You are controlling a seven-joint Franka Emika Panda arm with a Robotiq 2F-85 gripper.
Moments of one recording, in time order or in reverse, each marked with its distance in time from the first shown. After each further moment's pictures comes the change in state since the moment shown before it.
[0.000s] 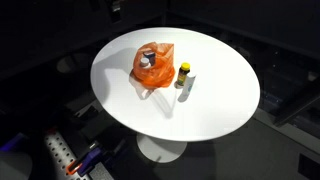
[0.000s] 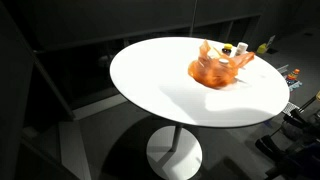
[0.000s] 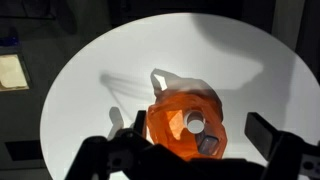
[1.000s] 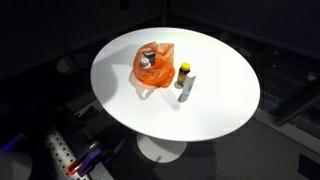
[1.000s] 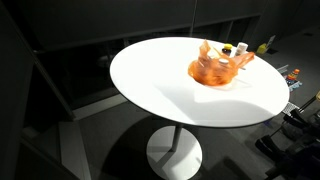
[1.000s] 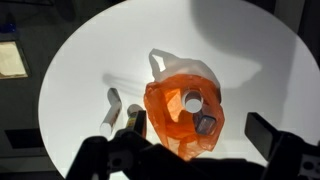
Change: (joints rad) arm 0.003 0.079 0.005 0.091 0.000 0.026 0.000
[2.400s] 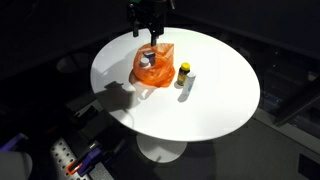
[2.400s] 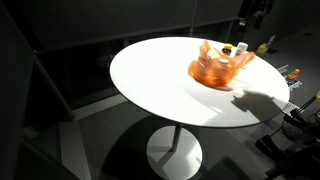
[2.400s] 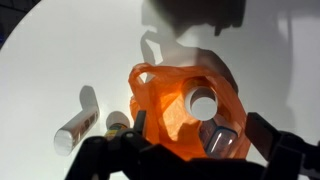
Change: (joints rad) arm 0.016 0.533 -0.001 0.270 0.000 0.093 -0.038
